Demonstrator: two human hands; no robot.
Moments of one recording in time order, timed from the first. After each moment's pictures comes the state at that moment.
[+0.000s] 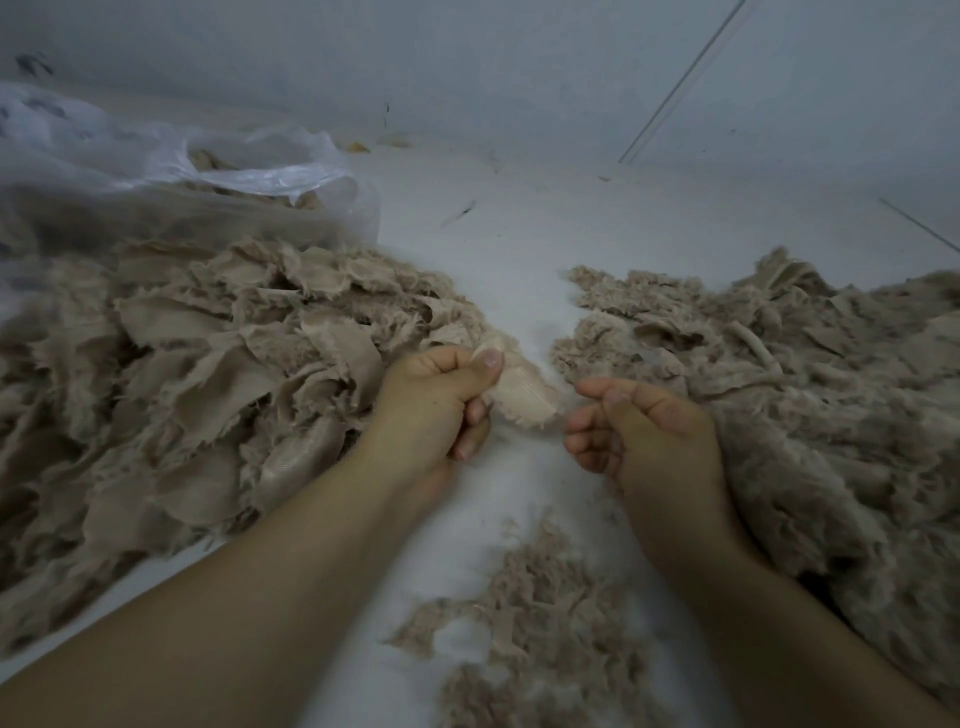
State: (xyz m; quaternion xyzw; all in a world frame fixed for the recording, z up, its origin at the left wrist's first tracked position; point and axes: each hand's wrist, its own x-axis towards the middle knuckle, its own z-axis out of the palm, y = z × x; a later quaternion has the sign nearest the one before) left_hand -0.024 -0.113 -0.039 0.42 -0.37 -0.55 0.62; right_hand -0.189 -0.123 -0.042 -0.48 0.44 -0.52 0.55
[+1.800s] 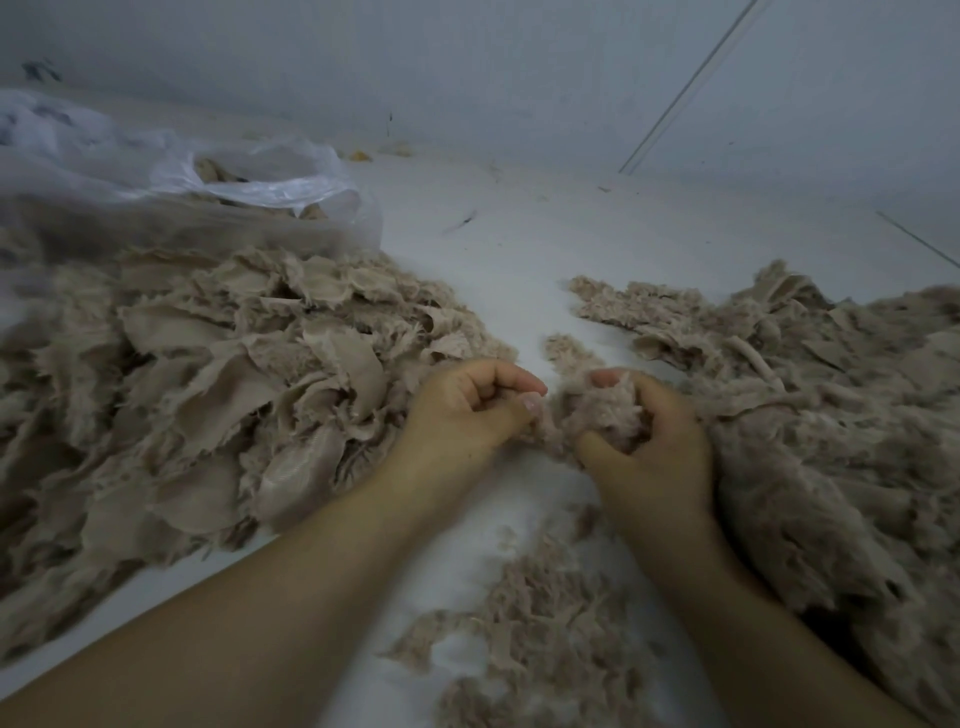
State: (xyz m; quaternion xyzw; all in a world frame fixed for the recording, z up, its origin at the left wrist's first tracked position) left_hand -0.035 -0.115 -0.047 0.45 -0.49 -0.45 0.60; right_hand -0.189 -0.122 -0.049 -0.62 0.52 -0.50 0.29
